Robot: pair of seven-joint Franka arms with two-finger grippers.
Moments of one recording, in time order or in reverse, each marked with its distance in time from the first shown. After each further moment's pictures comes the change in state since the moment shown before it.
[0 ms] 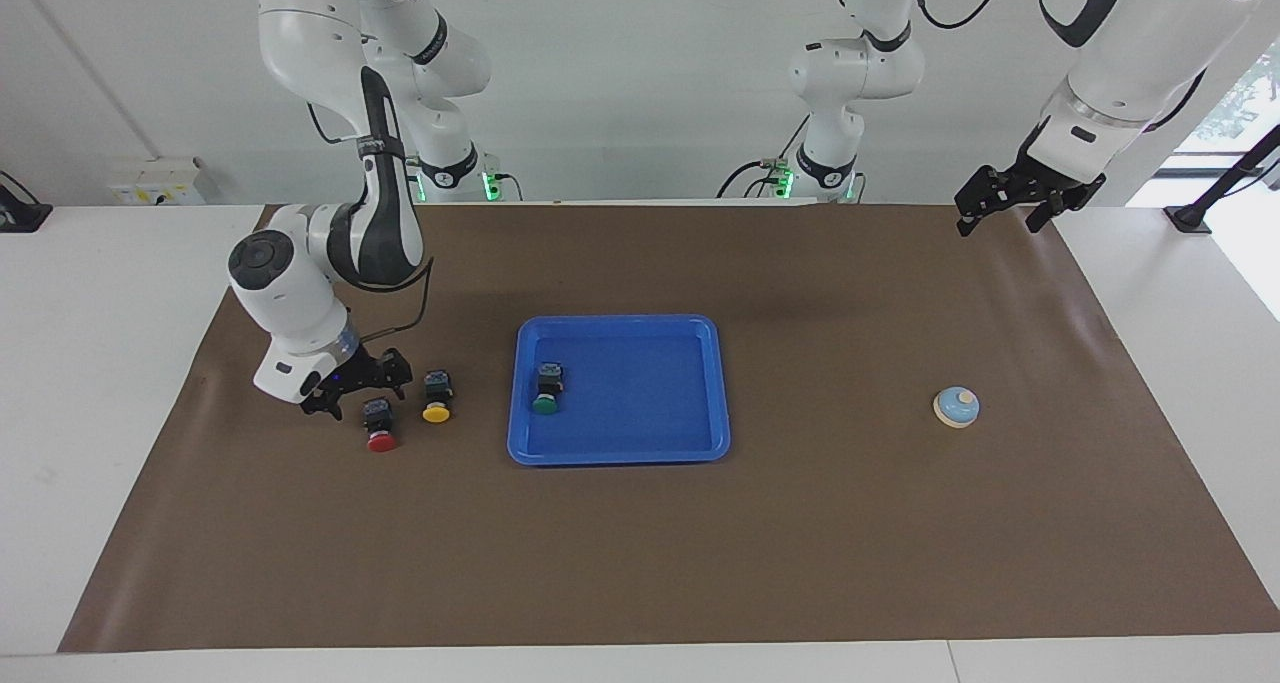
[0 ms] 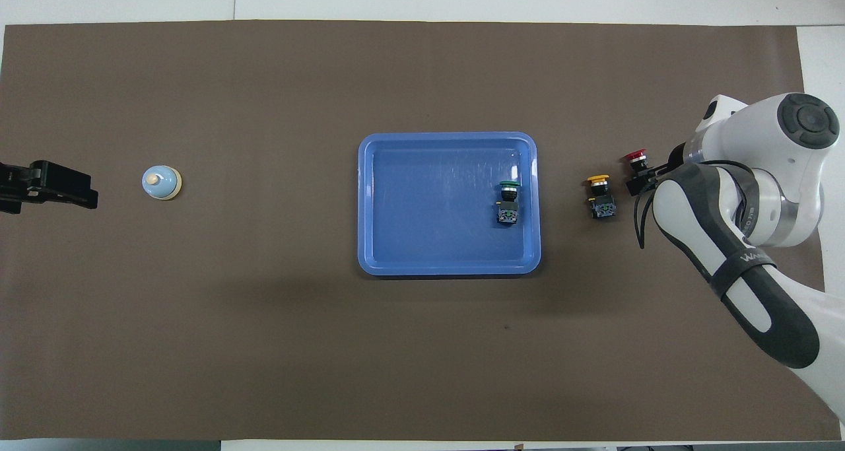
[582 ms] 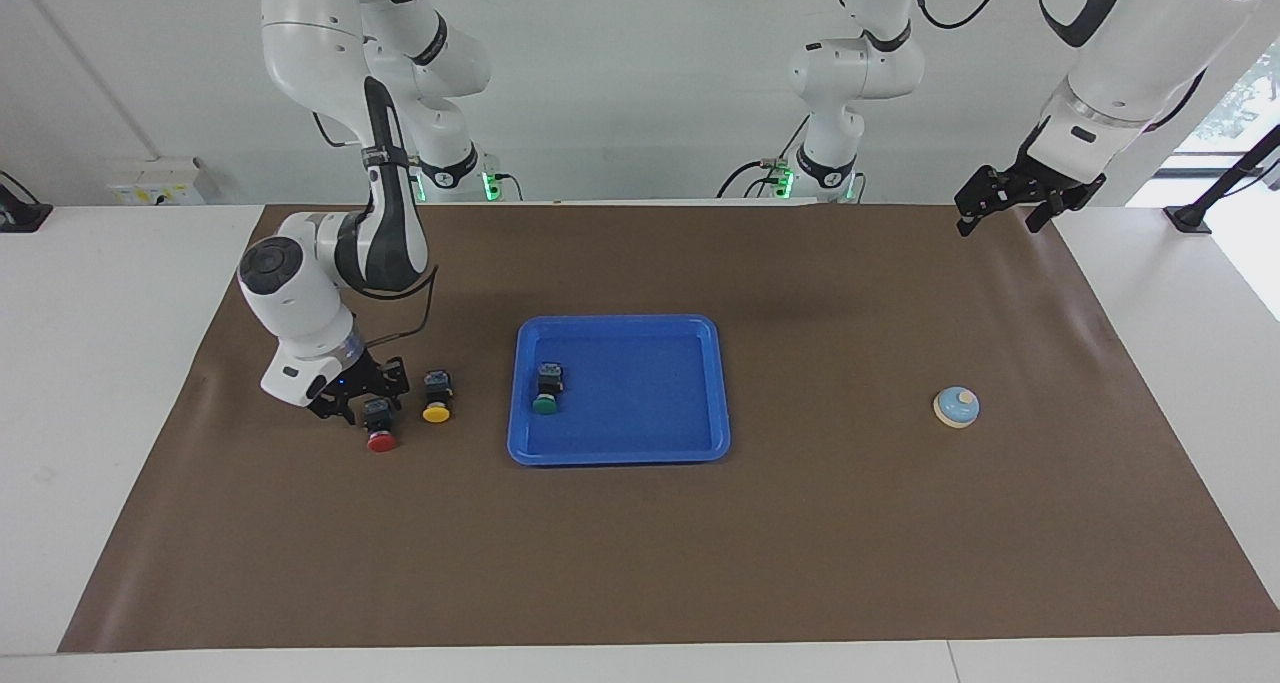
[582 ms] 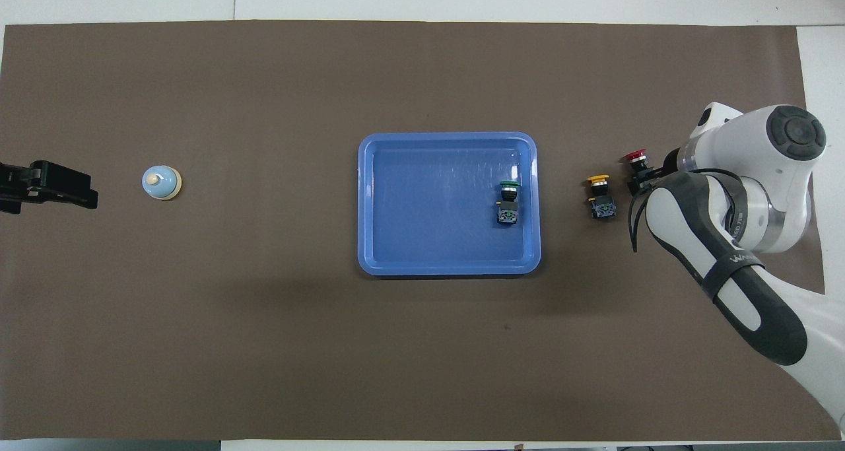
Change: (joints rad) left arm 0.000 0.000 0.000 0.000 0.000 0.000 0.000; right arm 0.000 0.012 0.000 -0.038 0.002 0.072 0.024
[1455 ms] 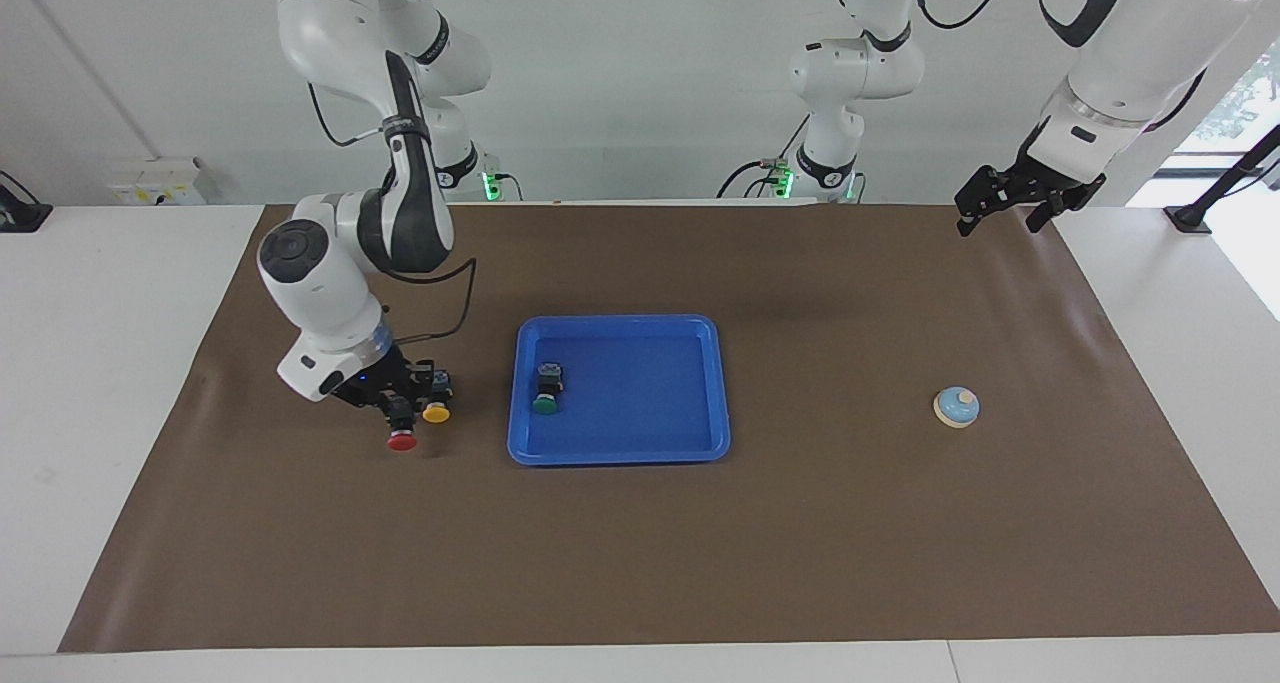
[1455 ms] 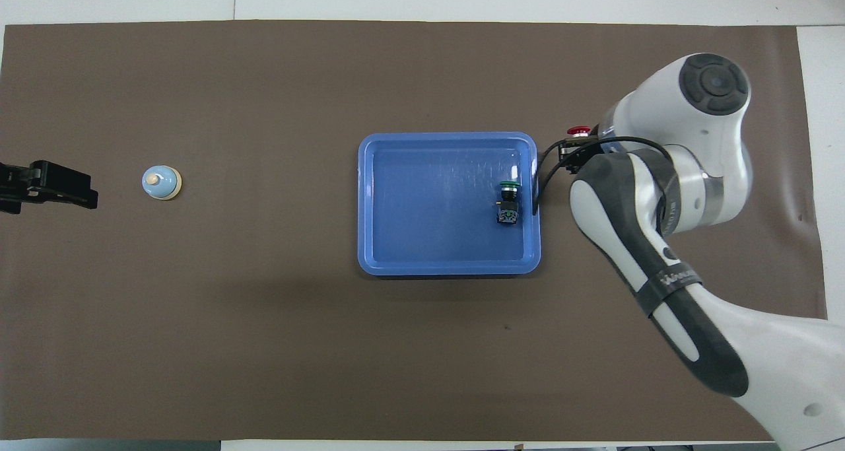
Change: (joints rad) left arm 0.000 0.000 0.000 0.000 0.000 0.000 0.000; right arm 0.256 -0.006 0.023 0.225 0.006 -0.239 0.617
